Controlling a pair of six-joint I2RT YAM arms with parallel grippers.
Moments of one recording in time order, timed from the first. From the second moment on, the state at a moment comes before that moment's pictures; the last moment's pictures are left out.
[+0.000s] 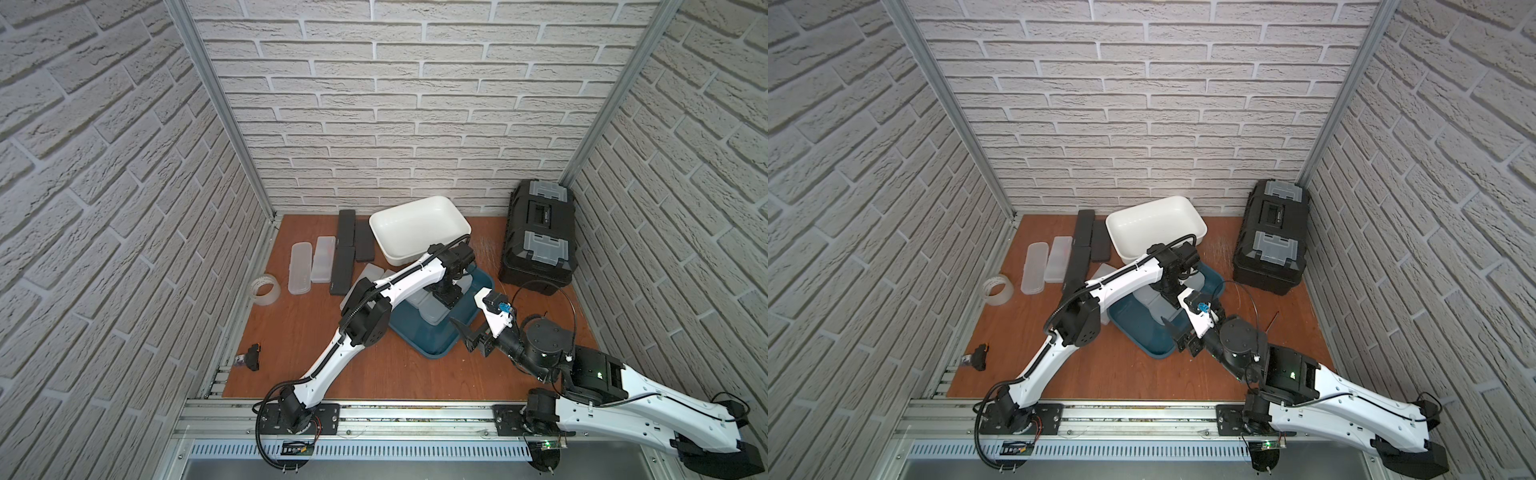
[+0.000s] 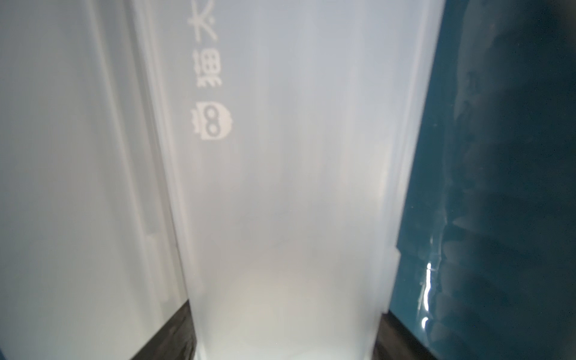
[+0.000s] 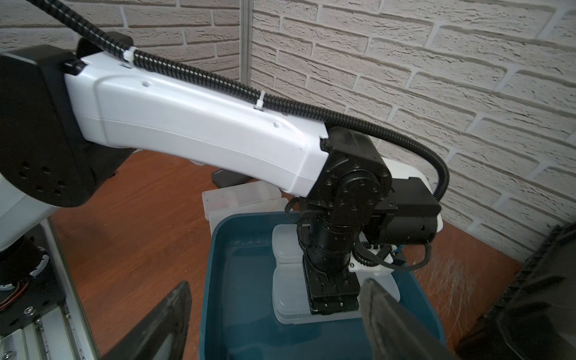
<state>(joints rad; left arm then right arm) -0.91 2.47 2.32 -1.23 -0.02 -0.11 1.13 0.63 0.78 -0.45 0.52 0.02</state>
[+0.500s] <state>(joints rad) -0.90 2.47 2.40 -1.24 -0.01 -0.09 1.13 0.52 0.78 -0.50 0.56 0.09</state>
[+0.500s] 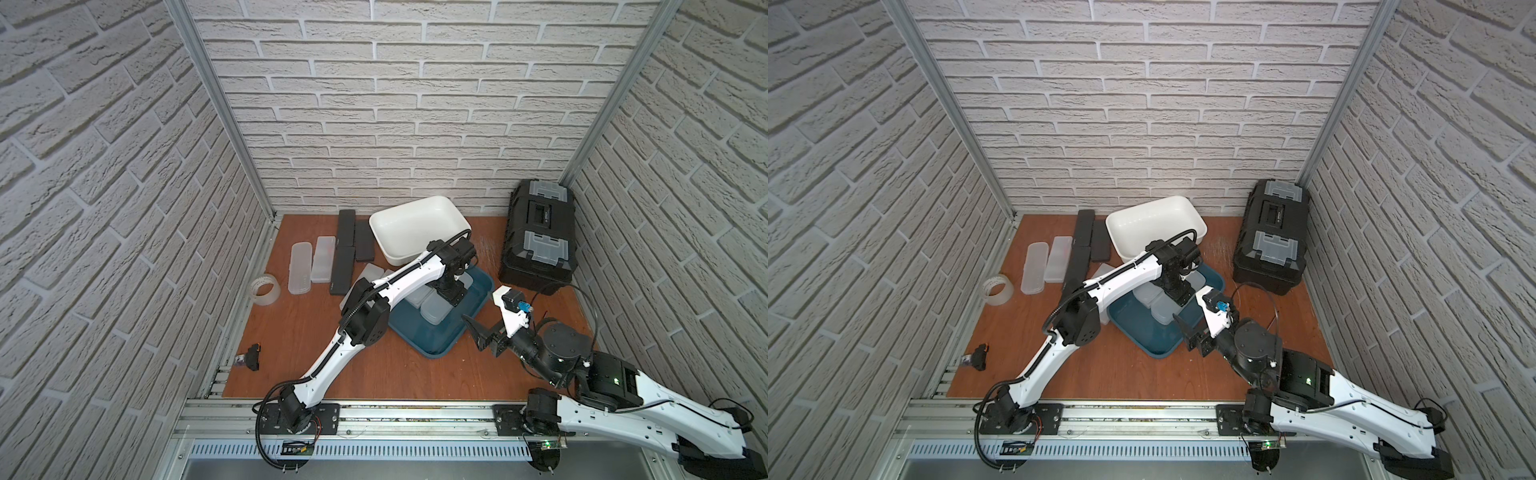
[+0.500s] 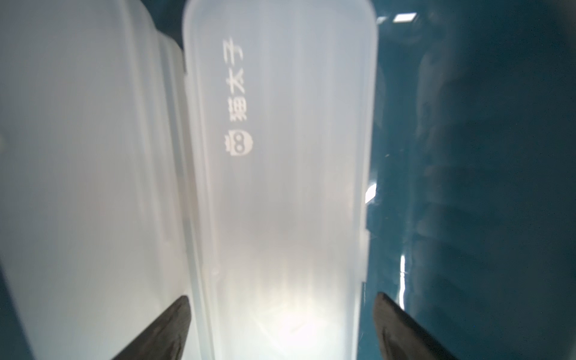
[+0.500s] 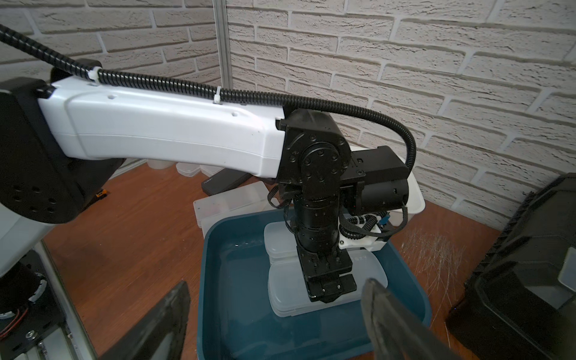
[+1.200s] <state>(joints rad) -0.27 1.79 1.91 -1.11 -0.03 -0.13 1.10 1.37 1.31 -0.51 0.41 0.08</state>
